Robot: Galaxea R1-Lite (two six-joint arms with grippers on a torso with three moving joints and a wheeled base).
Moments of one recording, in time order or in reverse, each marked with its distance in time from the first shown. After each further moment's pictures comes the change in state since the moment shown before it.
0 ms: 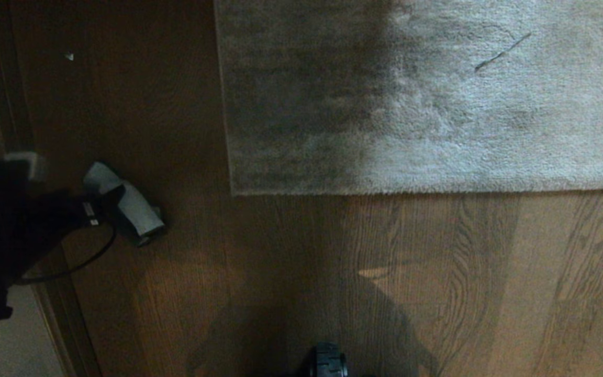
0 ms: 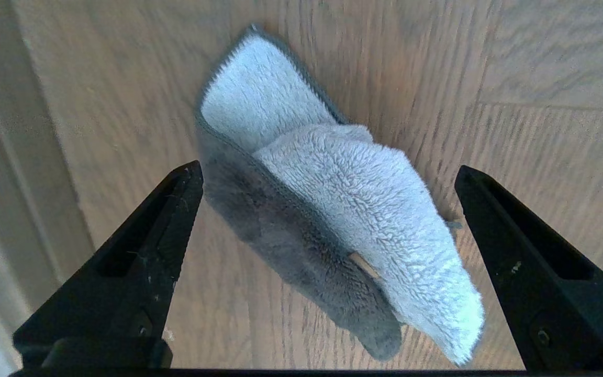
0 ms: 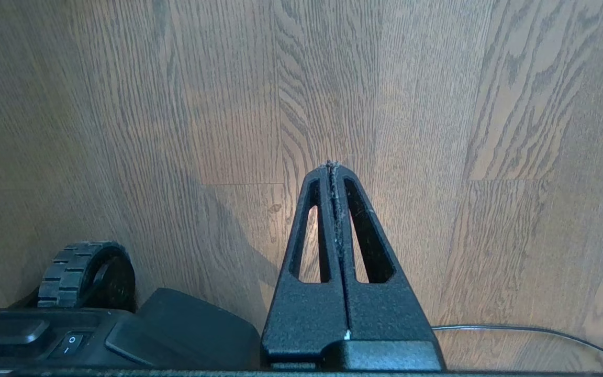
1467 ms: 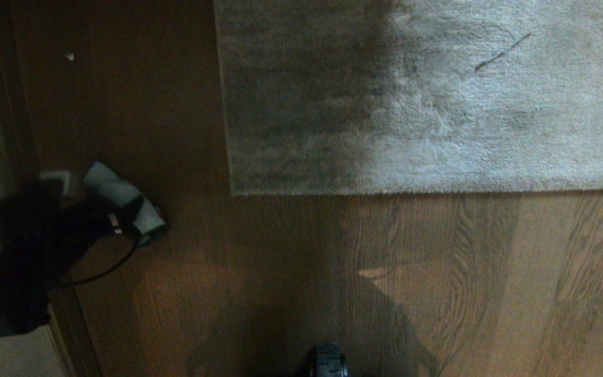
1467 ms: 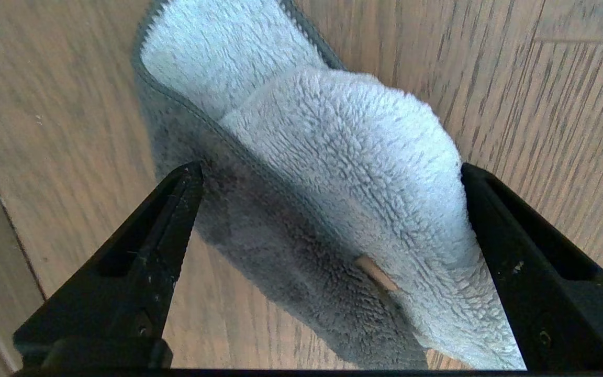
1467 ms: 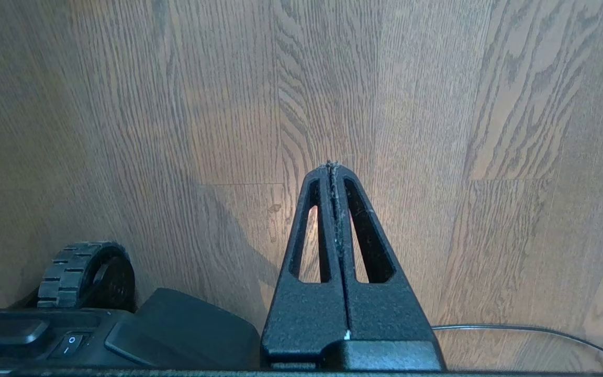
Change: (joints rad) left arm -0.022 0.219 -0.002 -0.229 0.005 -0.003; right arm 0.000 0.000 0.000 0.000 0.000 0.000
